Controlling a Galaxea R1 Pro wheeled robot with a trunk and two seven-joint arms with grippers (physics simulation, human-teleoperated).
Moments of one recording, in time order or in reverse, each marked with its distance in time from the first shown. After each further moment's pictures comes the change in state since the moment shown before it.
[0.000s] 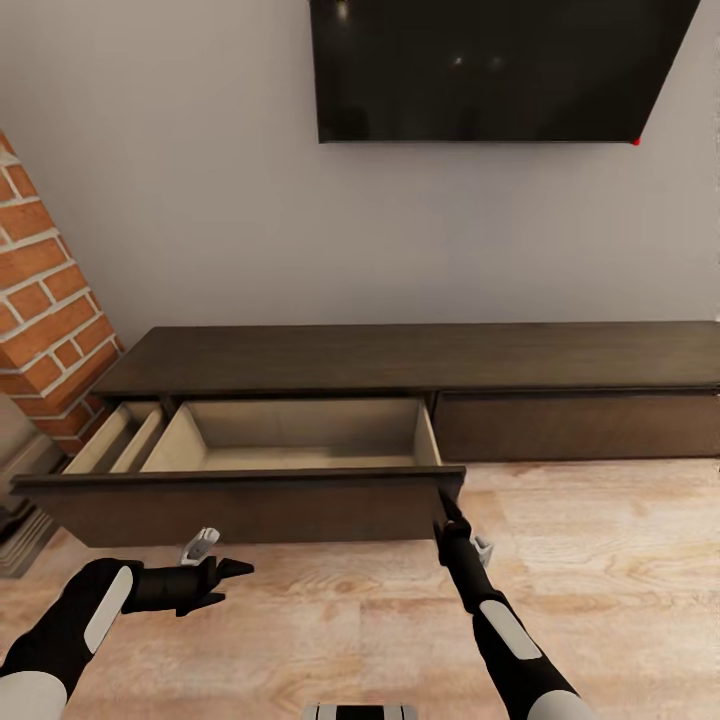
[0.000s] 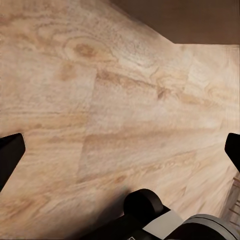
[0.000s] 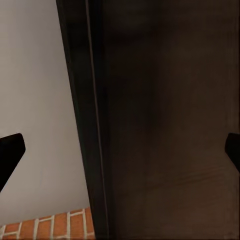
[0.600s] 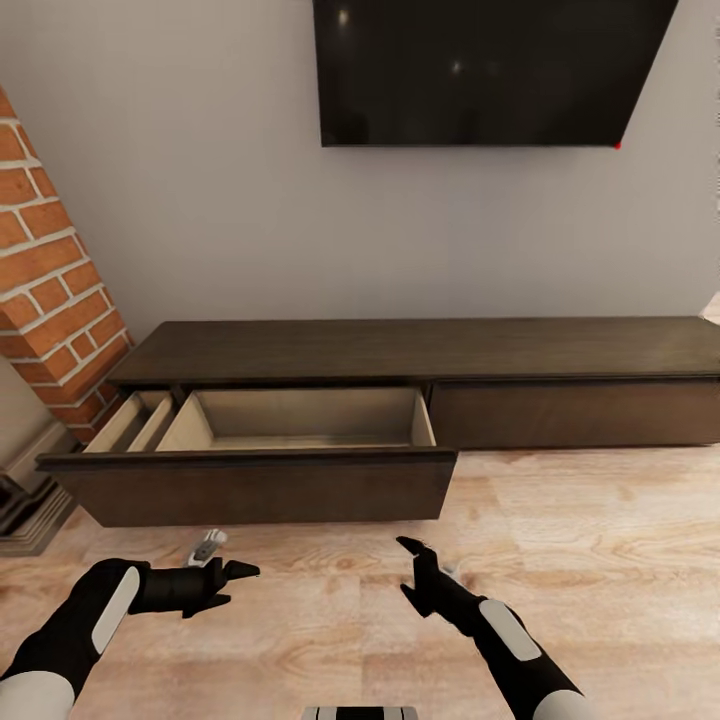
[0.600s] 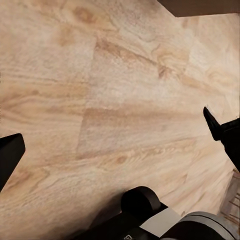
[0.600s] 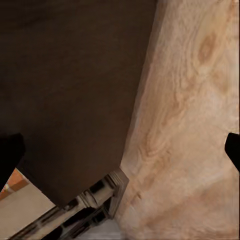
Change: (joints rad) left arm 0.000 -0.018 -0.008 0.001 -0.006 0.003 0.002; right arm 0.001 -0.026 0.089 -0.006 0.003 0.387 -0.445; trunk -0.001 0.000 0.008
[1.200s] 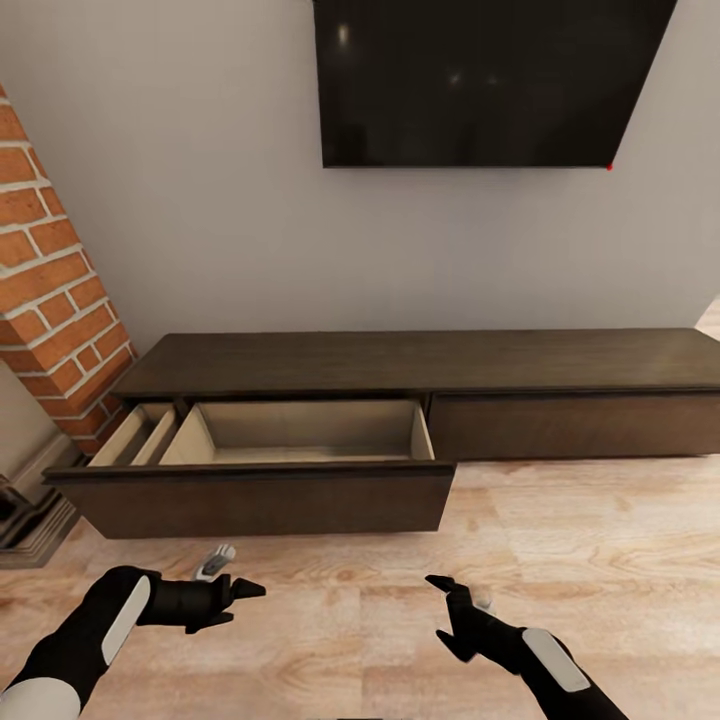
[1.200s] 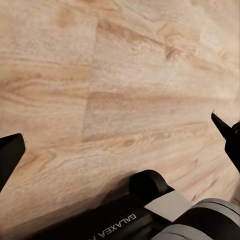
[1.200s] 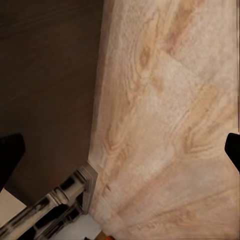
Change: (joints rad) left arm 0.014 -0.009 -0.067 0.017 -0.023 -0.009 0.024; right arm 0.062 -0.121 -0.002 0.009 -0.006 0.113 -0.073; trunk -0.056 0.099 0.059
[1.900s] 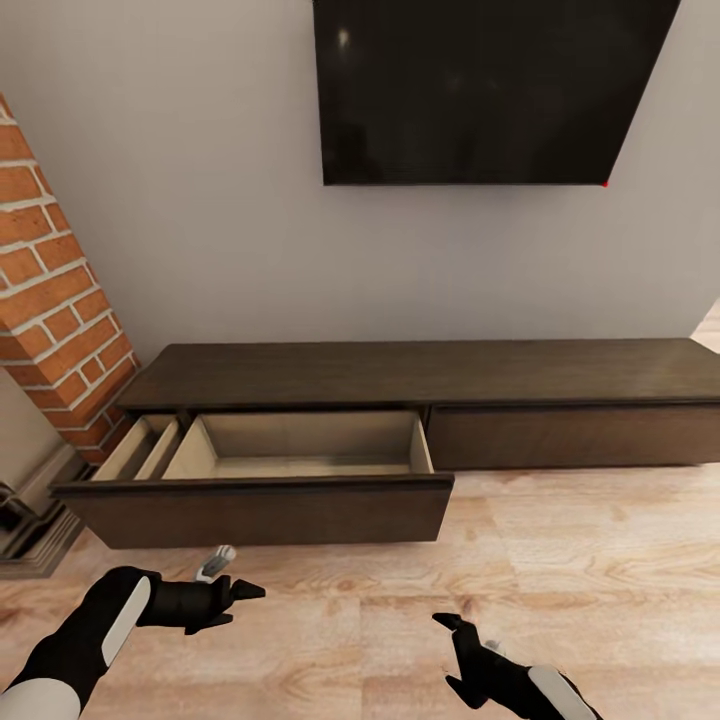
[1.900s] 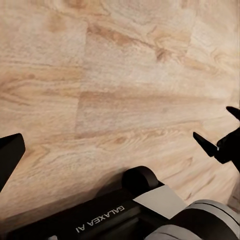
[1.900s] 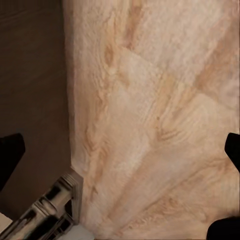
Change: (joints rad) left arm 0.002 0.000 -0.003 0.000 -0.006 -0.003 0.002; right arm 0.036 0.001 0.000 0.100 0.006 -0.048 -0.007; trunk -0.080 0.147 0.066
